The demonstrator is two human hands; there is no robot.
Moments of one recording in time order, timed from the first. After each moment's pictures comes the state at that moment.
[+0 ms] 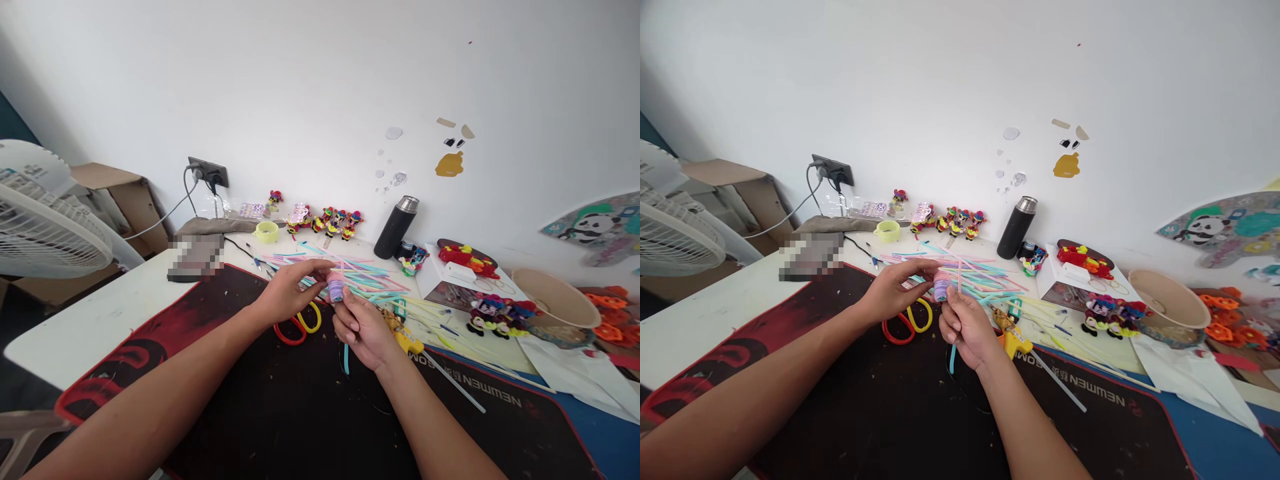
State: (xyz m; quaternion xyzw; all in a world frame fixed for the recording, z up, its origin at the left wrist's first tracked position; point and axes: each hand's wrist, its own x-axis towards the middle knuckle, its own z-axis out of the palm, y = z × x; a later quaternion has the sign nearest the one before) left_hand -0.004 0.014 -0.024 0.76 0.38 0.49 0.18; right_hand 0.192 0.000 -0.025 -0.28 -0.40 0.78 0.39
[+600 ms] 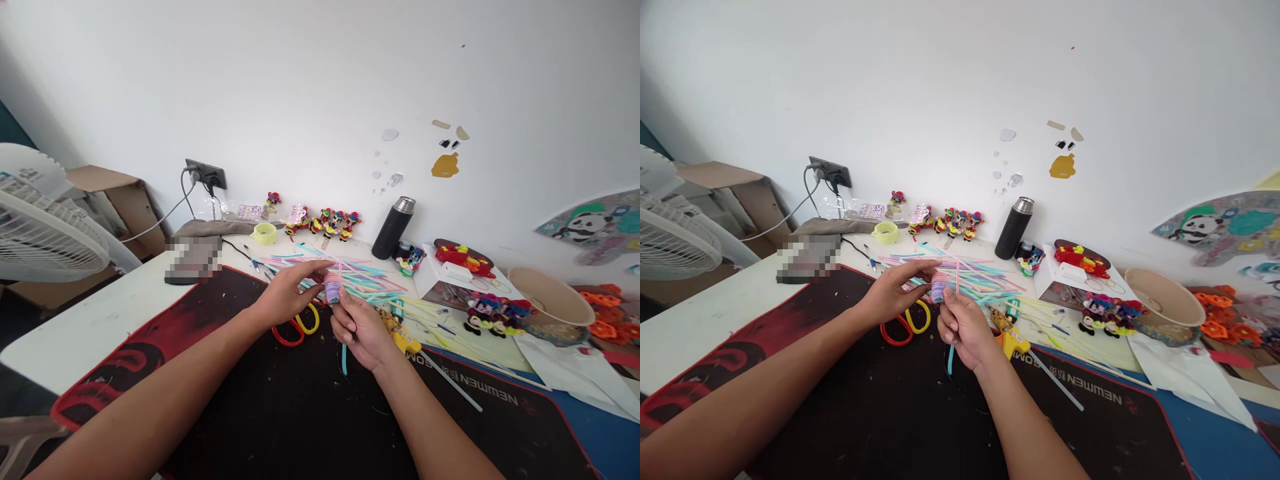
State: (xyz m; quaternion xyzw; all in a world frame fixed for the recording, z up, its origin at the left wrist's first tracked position) left_hand -0.003 0.012 -0.022 0.76 0.39 0.47 0.20; right_hand 0.192 0.000 -0.023 -0.31 -0.42 0.75 0.39
